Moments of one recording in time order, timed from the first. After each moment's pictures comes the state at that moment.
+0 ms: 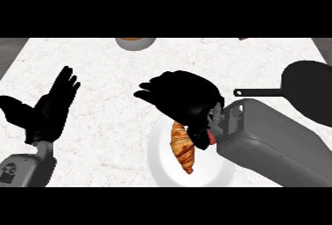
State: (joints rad) left arm -0.19 0.35 -0.10 -1.56 0.30 0.24 0.19; right arm -0.99 -0.38 0.71 -1.58 0.34 0.62 0.43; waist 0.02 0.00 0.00
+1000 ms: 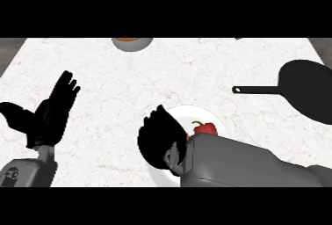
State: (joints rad) left arm -0.16 0.32 -0.07 -1.55 0.27 0.21 0.16; right arm -0.98 -0.22 0.93 -1.56 0.41 0.99 0.71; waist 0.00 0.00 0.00
